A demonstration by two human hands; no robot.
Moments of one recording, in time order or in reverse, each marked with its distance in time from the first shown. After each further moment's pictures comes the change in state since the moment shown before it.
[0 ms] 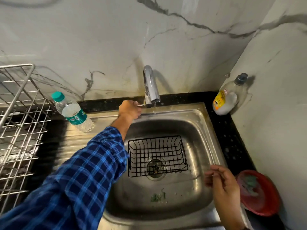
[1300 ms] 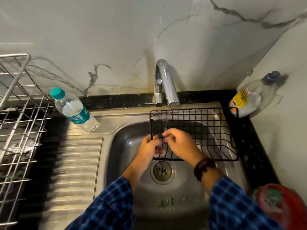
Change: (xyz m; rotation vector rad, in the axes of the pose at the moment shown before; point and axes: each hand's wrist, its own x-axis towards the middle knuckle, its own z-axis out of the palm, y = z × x) left_hand -0.068 -0.094 0.066 -0.701 -0.264 -0.216; right_hand 0.096 -0.053 0.165 -0.618 -0.617 -0.168
